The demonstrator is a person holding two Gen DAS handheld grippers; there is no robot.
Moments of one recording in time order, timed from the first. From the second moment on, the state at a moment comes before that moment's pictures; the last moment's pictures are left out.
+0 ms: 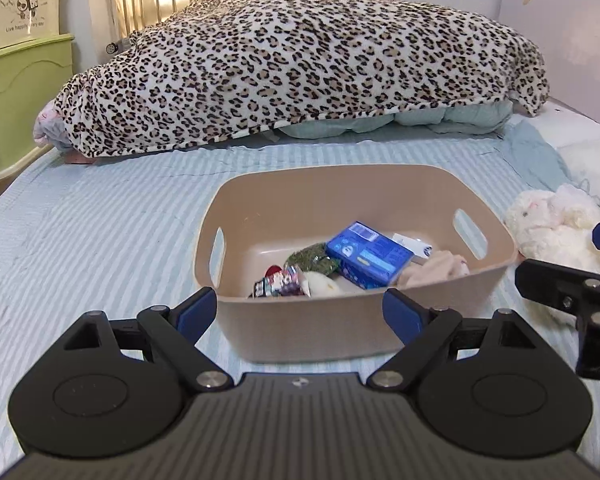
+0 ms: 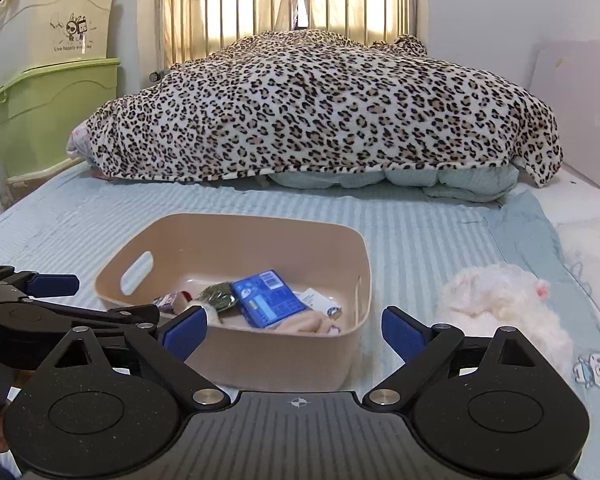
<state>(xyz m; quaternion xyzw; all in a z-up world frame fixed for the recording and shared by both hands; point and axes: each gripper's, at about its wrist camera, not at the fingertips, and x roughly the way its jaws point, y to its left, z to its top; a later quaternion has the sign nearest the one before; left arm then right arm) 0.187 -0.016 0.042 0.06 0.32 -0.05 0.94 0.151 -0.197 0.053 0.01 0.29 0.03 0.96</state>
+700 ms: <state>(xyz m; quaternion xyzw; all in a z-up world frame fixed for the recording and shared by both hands) 0.082 -0.003 0.052 0.05 0.31 -0.06 0.95 0.062 -0.195 0.049 0.02 0.30 0.05 0.95</state>
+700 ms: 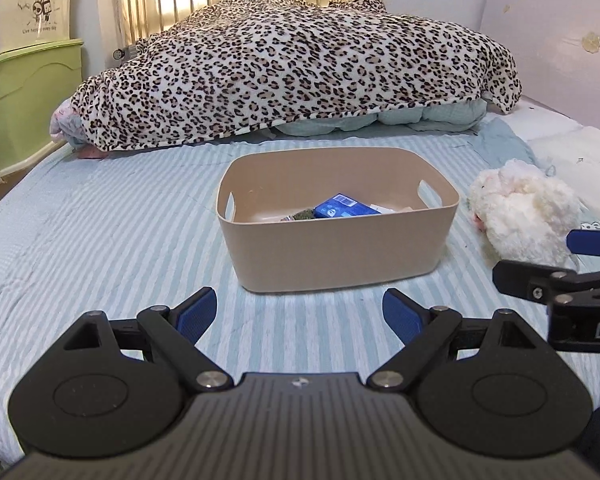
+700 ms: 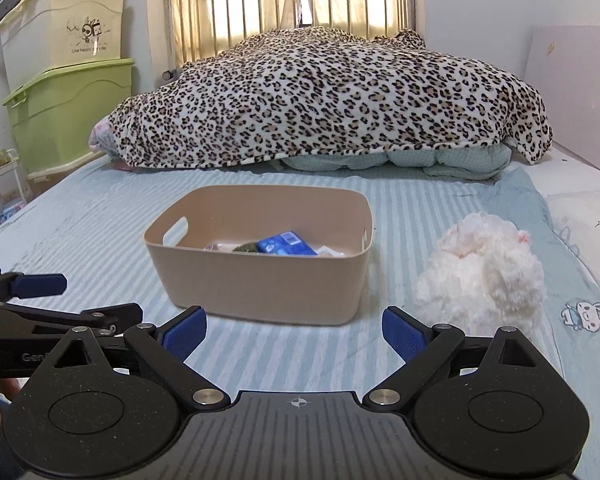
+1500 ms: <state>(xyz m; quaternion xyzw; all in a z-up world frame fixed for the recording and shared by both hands) 0.017 0.015 0.031 0.03 0.31 -0.07 0.95 -0.003 -0.187 0.028 0.03 0.31 0.06 0.95</state>
